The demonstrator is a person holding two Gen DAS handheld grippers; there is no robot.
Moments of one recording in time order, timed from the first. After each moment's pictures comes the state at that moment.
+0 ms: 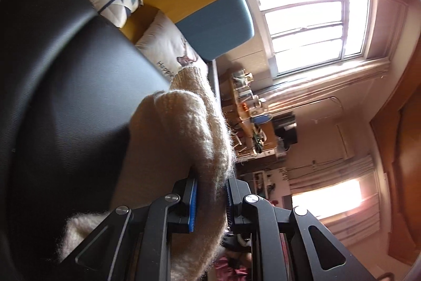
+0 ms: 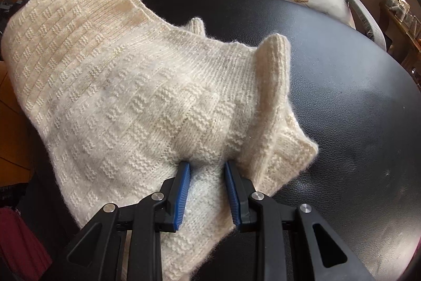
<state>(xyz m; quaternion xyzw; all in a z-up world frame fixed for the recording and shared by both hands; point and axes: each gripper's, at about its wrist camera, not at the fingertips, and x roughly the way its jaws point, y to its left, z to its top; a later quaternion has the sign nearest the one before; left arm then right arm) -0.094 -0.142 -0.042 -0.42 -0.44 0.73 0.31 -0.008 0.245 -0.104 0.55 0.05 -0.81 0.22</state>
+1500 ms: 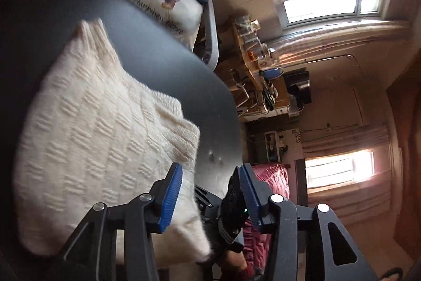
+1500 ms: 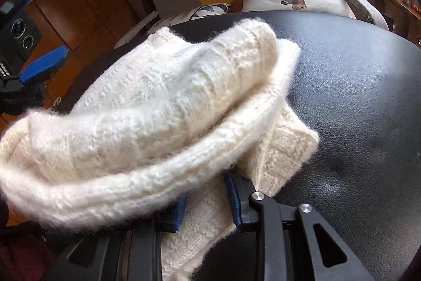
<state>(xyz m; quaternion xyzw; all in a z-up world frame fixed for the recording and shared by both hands) -0.064 0.034 -0.045 -0.51 -0.36 0.71 0.32 0.062 0.299 -0.093 0.48 -0.08 -0.84 0.26</state>
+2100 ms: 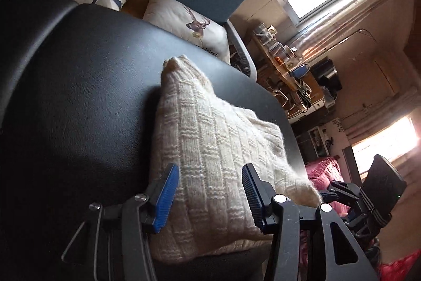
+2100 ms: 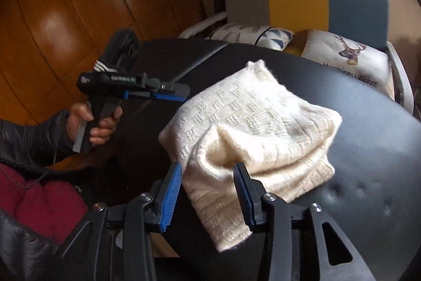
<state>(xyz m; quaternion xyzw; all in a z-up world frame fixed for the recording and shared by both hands) -0.039 -0.043 -0.090 -0.47 -0.23 0.80 0.29 0.053 0.227 0.012 0.46 0.07 -0.79 0.39</state>
